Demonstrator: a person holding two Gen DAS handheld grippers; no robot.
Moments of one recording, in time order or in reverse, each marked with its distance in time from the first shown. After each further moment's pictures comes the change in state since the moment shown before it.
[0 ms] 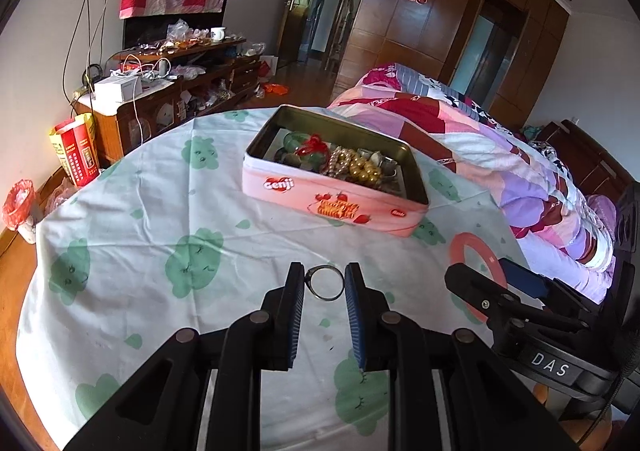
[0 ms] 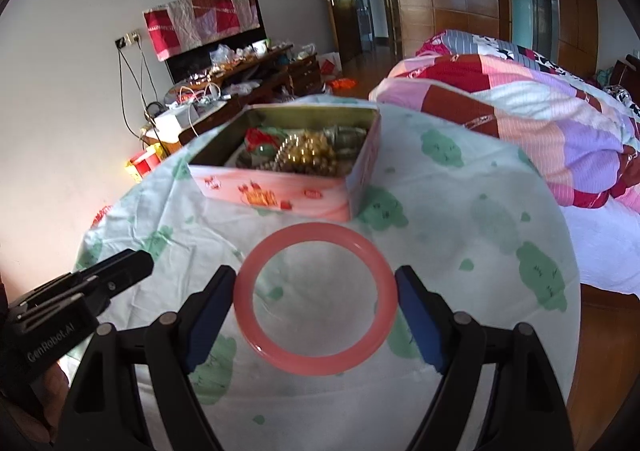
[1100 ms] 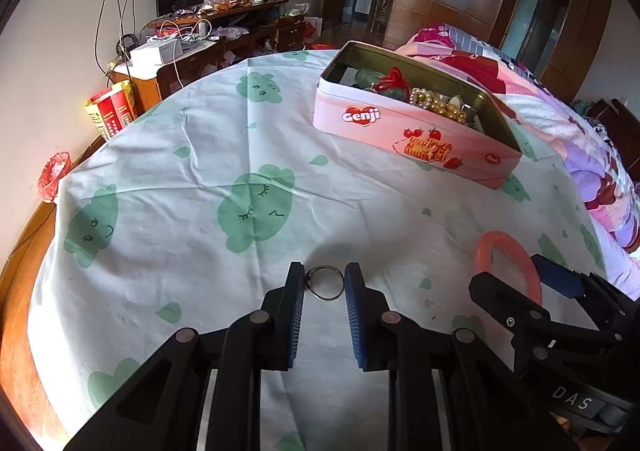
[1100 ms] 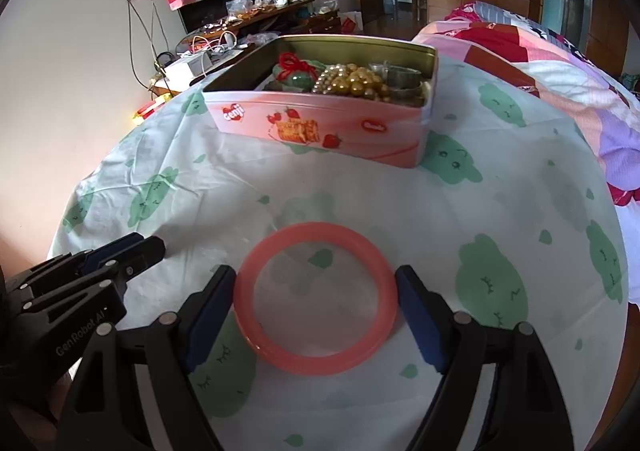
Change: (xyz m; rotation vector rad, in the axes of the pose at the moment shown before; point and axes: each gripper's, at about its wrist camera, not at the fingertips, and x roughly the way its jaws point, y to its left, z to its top) left arm 0.033 0.037 -0.025 -0.029 0.144 0.175; right arm 0.050 0.028 -0.023 -0.063 0.169 0.027
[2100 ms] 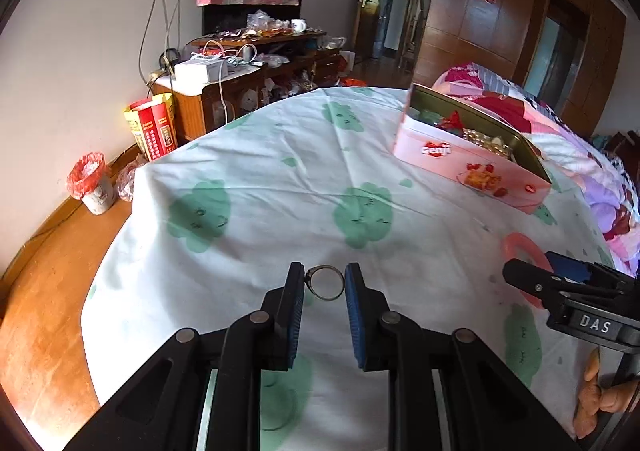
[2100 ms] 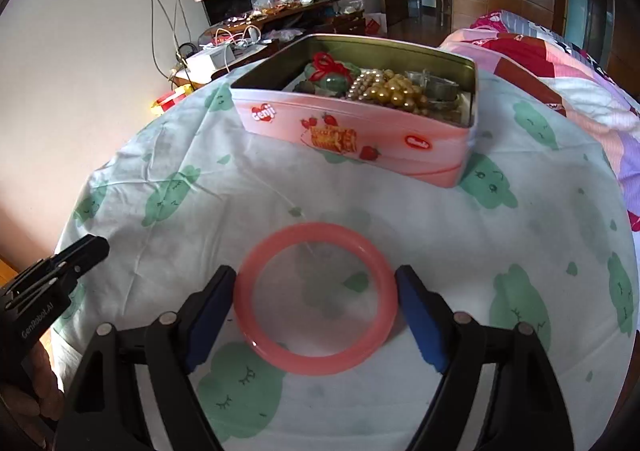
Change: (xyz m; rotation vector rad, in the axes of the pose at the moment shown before) left arm -0.029 0.054 -0.017 -0.045 -0.133 0.089; right arm 0.017 0.022 0.018 -0.063 0.008 0.047
